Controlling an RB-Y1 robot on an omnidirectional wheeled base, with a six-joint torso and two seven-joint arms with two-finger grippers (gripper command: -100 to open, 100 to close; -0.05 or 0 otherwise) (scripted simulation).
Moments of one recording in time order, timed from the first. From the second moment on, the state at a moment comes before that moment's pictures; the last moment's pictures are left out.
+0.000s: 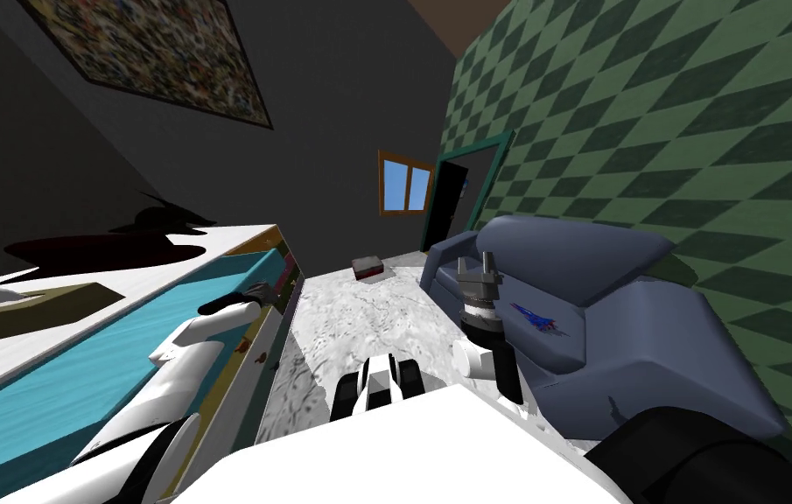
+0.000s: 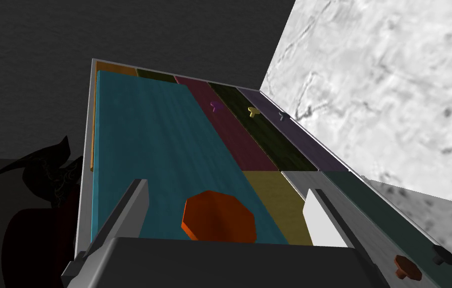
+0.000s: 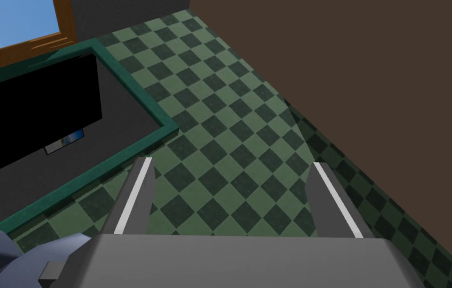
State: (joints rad) left arm -0.33 0.55 0.32 -1.11 0.38 0.45 0.25; right arm 0.52 0.02 -0.07 -2.39 -0.08 -0.47 -0.15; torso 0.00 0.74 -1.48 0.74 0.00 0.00
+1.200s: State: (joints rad) left arm -0.33 0.56 0.34 -1.09 0.36 0.44 0.26; right arm 0.52 0.02 -0.07 -2.39 -0.08 -0.47 -0.15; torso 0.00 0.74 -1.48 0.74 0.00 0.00
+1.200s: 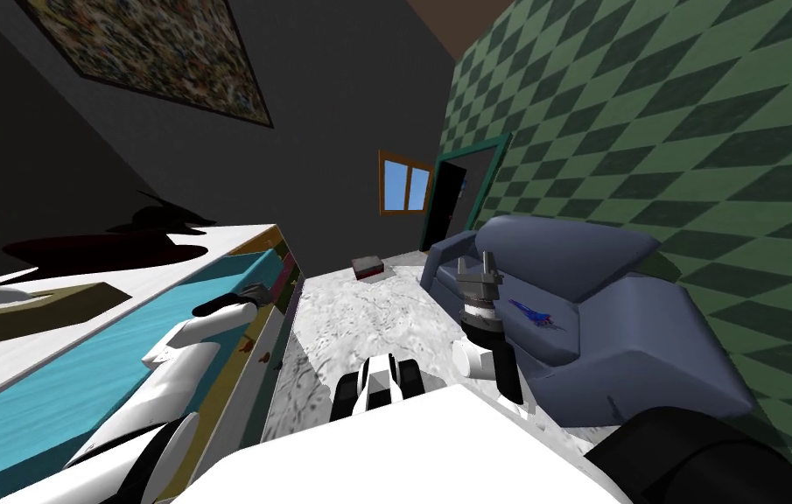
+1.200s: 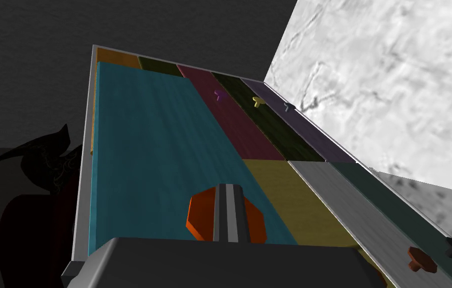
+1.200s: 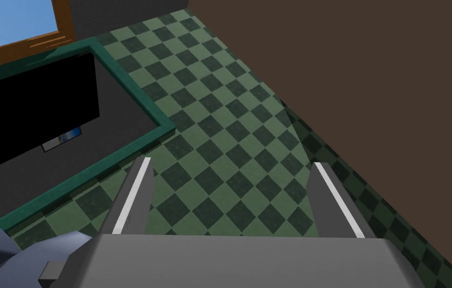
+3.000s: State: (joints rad) left arm -0.40 0.56 0.41 -1.00 0.28 0.41 0.29; right arm 0.52 0.02 -0.07 -2.39 -0.08 -0.47 -0.15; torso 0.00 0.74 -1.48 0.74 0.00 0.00
